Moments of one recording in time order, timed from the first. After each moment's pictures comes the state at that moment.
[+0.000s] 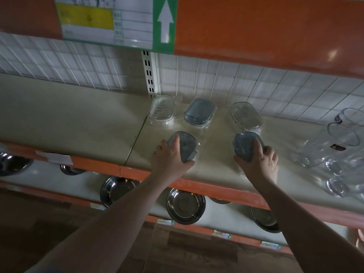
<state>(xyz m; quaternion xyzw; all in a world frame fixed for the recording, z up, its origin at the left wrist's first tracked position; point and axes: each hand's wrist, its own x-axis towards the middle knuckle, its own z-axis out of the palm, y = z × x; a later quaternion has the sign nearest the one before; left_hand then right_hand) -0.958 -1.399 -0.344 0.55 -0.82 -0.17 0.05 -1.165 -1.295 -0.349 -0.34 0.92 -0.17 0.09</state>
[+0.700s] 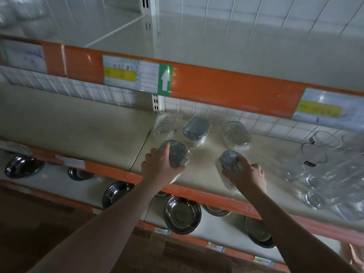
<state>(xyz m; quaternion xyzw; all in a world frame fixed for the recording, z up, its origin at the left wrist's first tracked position) -0.936 -1.380 -0.294 0.59 -0.78 -0.17 0.08 -1.145 -1.272 -0.286 -0.37 0.90 -0.17 0.18</state>
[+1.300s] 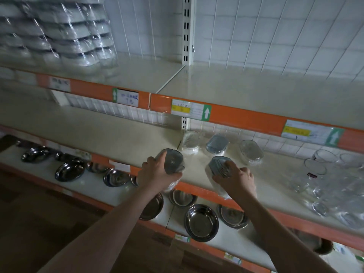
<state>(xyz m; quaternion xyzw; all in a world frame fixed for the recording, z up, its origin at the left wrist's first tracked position) -0.819 -1.332 -0.195 0.62 -0.76 -0.18 0.12 -1.031 -1.245 -0.193 -0.46 0.85 -0.19 0.18</state>
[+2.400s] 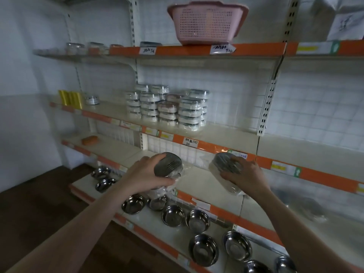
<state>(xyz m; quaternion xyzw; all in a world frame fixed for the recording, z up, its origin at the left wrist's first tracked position) -0.414 -1.253 0.046 0.57 -0.78 -0.17 0.20 -0.705 -1.230 0.030 -0.61 0.73 -0.30 0.08</state>
